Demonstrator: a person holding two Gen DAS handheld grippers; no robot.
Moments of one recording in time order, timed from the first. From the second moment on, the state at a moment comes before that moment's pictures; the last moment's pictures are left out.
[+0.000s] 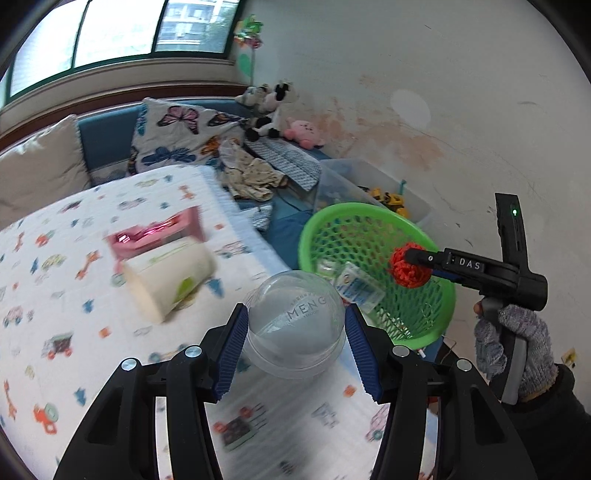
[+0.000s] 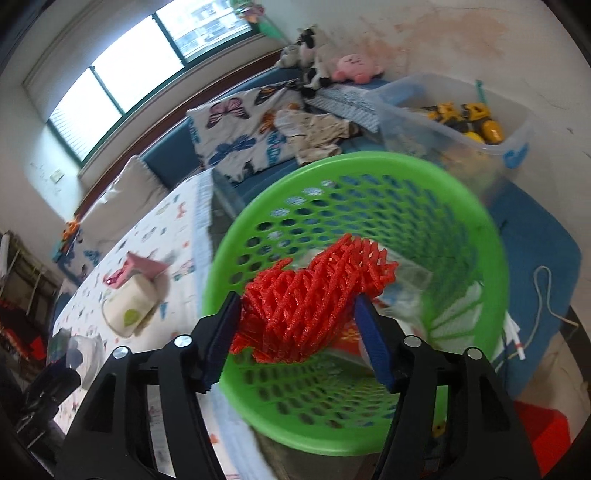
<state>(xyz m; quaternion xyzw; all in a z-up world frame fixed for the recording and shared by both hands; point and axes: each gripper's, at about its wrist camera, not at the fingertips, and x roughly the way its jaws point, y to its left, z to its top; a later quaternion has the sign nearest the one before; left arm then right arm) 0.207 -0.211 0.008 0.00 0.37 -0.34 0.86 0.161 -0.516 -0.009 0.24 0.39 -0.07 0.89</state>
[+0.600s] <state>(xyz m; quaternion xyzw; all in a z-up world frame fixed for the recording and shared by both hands) 0.232 -0.321 -0.001 0.04 0.39 -0.38 0.84 0.110 -0.544 0.000 0.26 0.35 -0.07 0.90</state>
